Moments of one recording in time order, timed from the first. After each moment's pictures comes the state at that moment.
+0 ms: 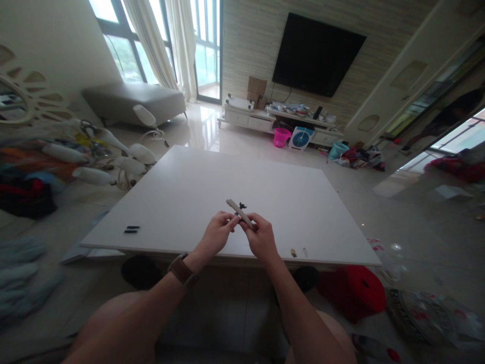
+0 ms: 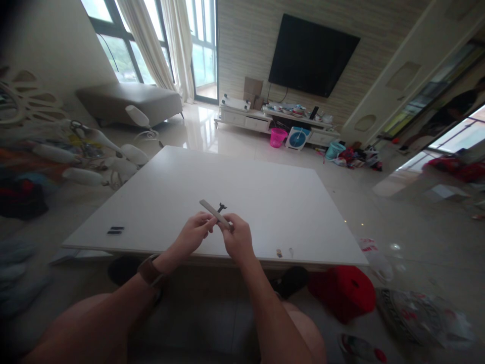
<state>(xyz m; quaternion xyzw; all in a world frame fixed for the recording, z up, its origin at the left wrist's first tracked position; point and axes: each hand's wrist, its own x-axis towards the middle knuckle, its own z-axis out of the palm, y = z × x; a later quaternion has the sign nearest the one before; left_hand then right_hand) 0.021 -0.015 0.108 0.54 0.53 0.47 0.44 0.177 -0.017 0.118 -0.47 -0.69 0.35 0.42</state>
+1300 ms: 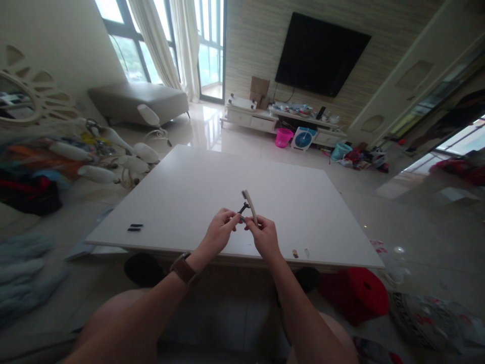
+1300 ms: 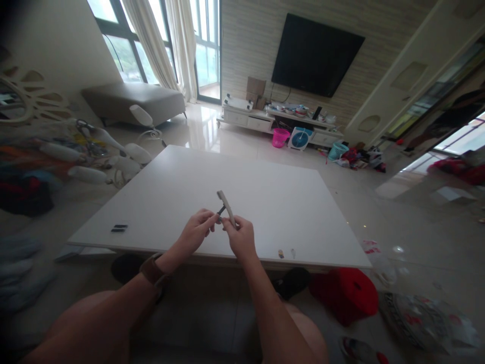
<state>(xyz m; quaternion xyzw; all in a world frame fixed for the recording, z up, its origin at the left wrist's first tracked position) 0.019 -0.017 0.117 0.56 0.53 0.48 0.42 0.174 -0.013 0.117 -0.50 -0.59 0.44 0.46</state>
